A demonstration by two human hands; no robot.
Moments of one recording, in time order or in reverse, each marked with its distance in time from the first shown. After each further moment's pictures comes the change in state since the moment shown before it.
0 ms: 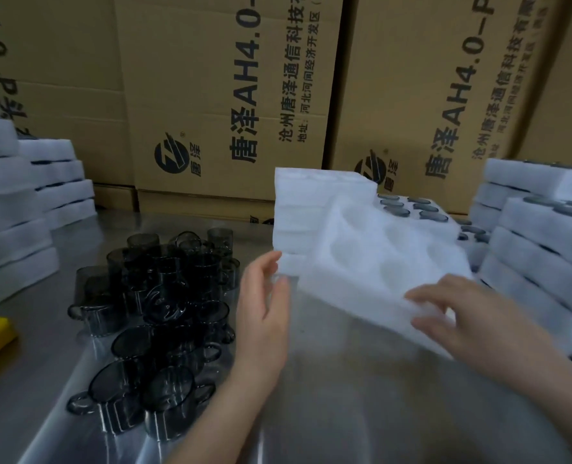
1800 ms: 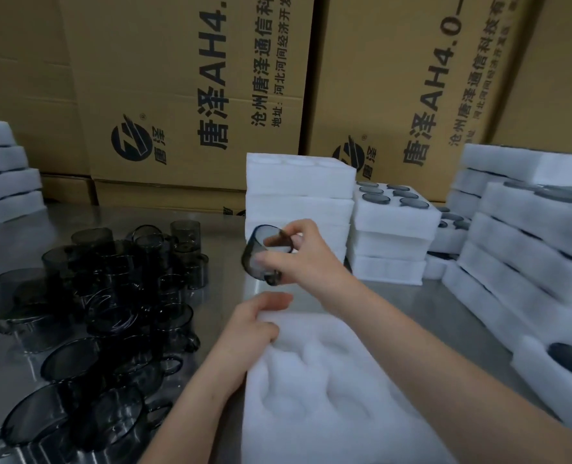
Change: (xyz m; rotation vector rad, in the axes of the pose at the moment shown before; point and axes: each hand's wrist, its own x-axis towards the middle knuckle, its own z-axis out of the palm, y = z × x) left_hand 0.021 -0.066 0.011 0.110 -0.386 -0.495; right_hand 0.127 -0.085 0.075 1.251 -0.030 0.093
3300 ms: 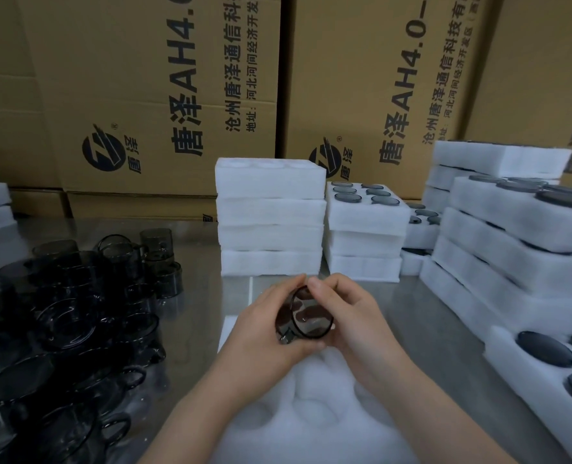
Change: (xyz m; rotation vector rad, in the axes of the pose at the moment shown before) left_hand -0.026 0.031 0.040 0.290 -0.097 0.497; right_hand -0.084 0.038 -0.054 0.385 0.143 0.052
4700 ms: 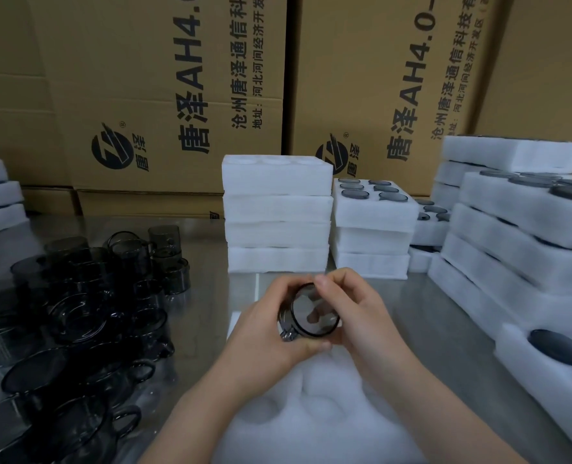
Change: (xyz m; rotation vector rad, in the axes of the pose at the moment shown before) left_hand -0.005 0.000 -0.005 -0.070 -0.031 0.000; right_hand -0.001 0.002 0.002 -0.032 0.031 -0.024
